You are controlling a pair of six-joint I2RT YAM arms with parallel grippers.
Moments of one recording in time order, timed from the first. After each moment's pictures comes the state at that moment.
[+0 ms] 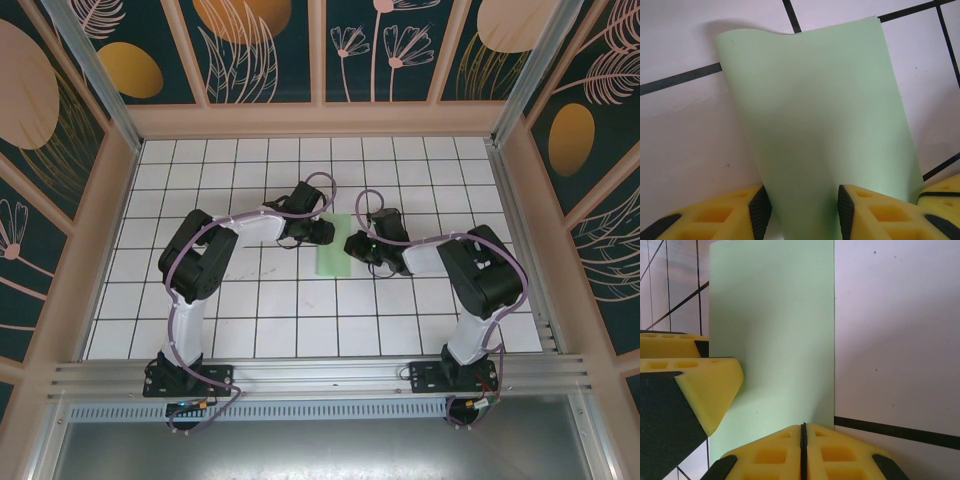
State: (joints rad) left arm -0.63 2.07 1.33 -0.27 0.16 -0.39; right arm 0.49 1.78 0.70 0.30 -0.34 0.80
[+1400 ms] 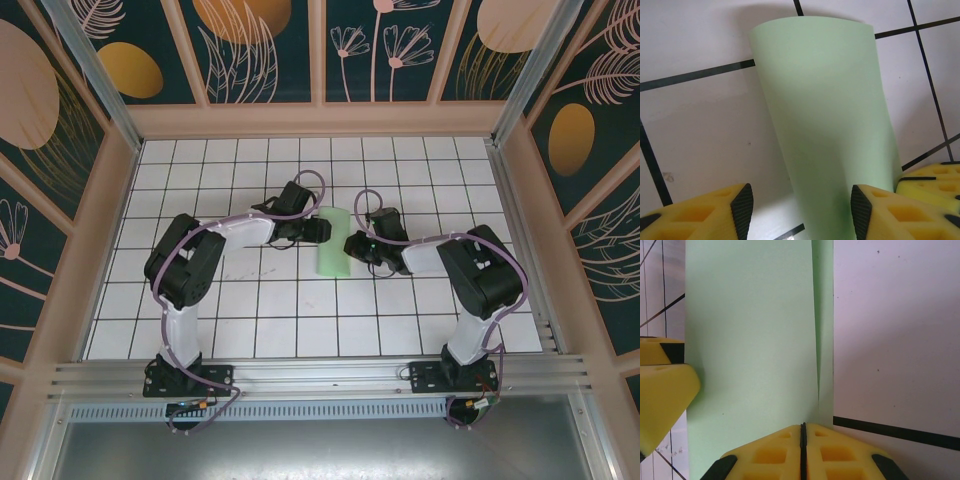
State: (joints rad) left arm -0.60 1.99 1.24 -0.20 0.20 -0.45; right arm 0.50 1.78 0.71 0.28 -0.33 0.78
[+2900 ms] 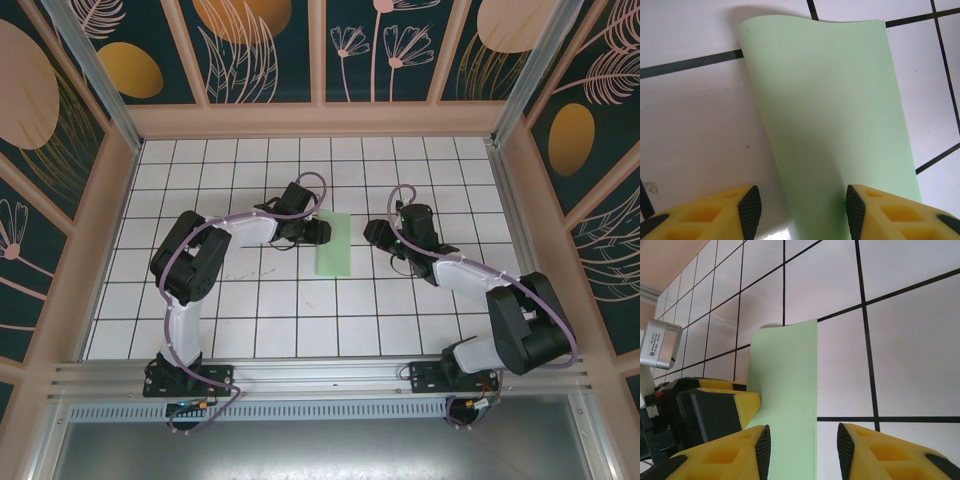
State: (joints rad) left arm -0.60 2.03 1.26 -0.21 0.22 -0.46; right arm 0.40 1.39 0.60 0.16 -0.21 0.72
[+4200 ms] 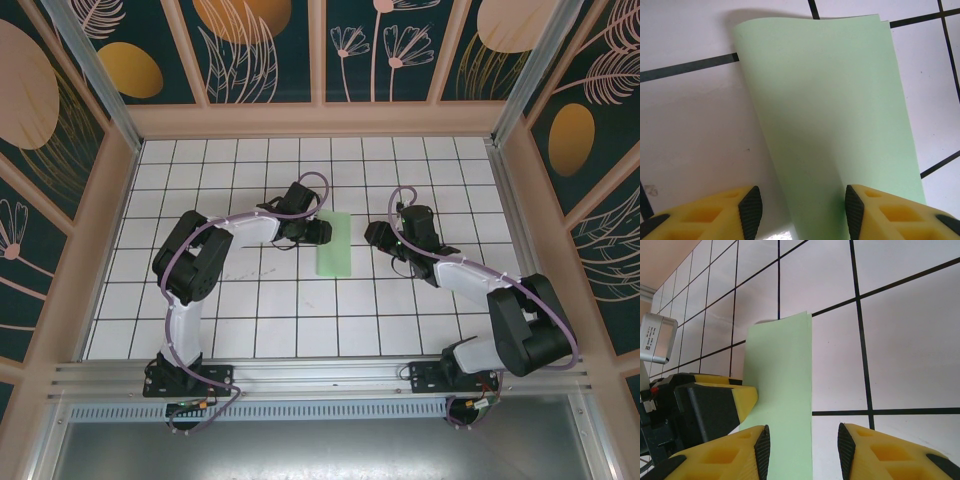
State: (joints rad) left arm -0.61 2.04 1.28 -0.23 0.19 -0.45; right arm 0.40 1.38 0.59 0.15 -0.21 0.72
